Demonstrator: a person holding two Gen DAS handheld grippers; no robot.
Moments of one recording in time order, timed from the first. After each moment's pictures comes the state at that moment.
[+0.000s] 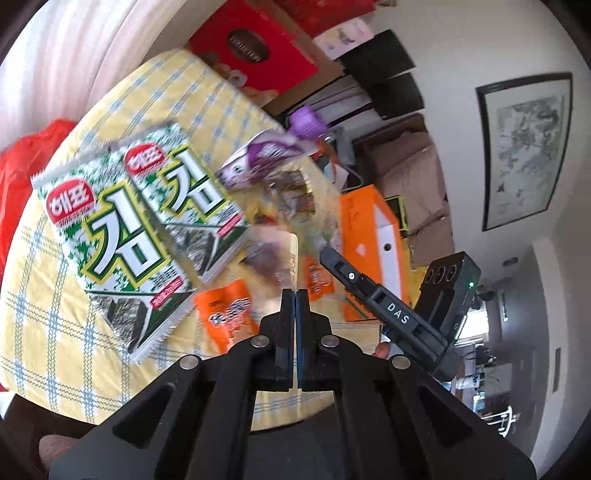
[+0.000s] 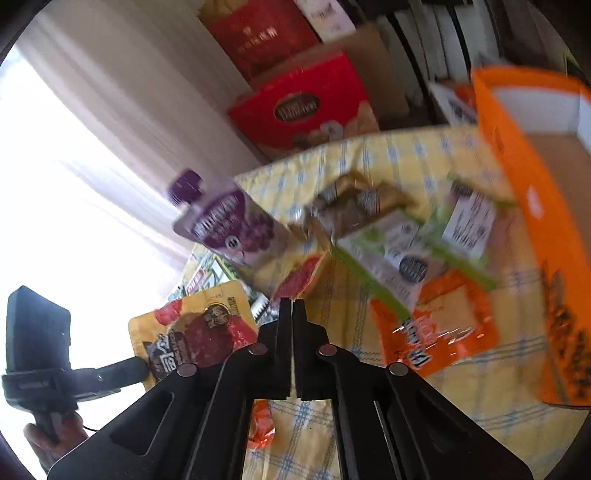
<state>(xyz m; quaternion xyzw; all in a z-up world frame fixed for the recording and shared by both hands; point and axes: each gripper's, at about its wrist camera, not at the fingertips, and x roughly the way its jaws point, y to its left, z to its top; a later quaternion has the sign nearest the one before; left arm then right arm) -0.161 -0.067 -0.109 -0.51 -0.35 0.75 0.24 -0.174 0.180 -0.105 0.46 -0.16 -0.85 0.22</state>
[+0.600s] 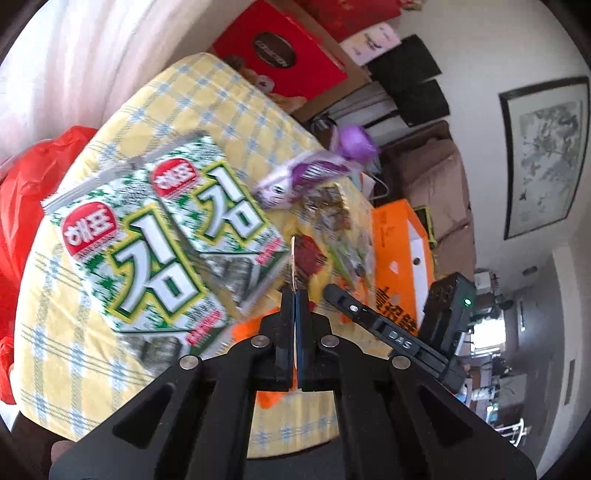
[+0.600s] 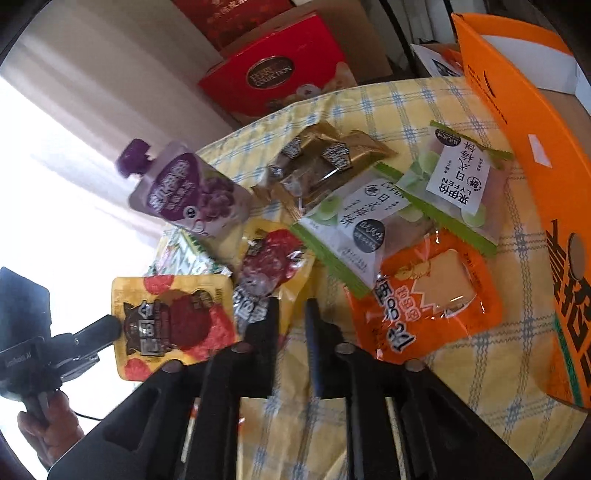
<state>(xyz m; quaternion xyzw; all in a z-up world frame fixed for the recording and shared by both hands) -0.183 -0.081 -0.136 -0.53 -0.34 0.75 0.20 -0.185 0.187 -0.156 0.53 -0.18 -0.80 0.20</state>
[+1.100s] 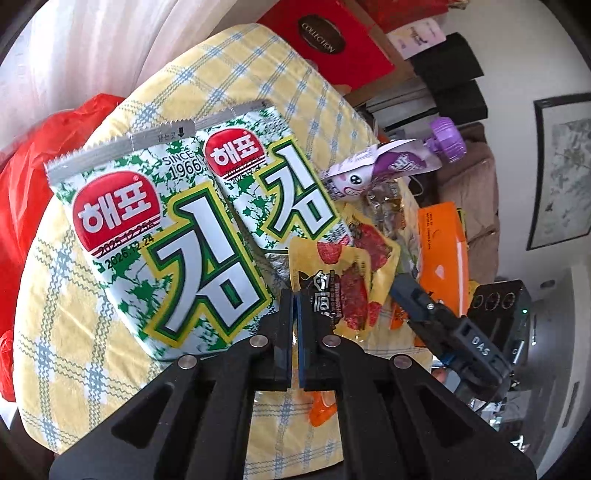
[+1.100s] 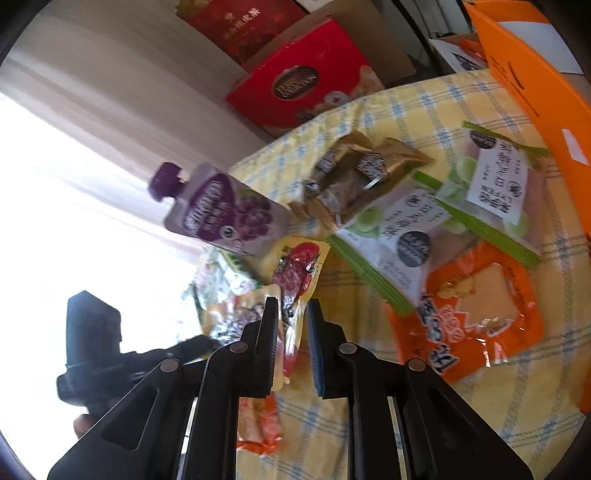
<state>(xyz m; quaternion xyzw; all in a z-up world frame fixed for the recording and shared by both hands) -0.192 -0.085 -0.182 -0.56 -0.34 0.74 0.15 -0.184 0.192 -0.151 0.49 -0.26 -0.79 0.27</state>
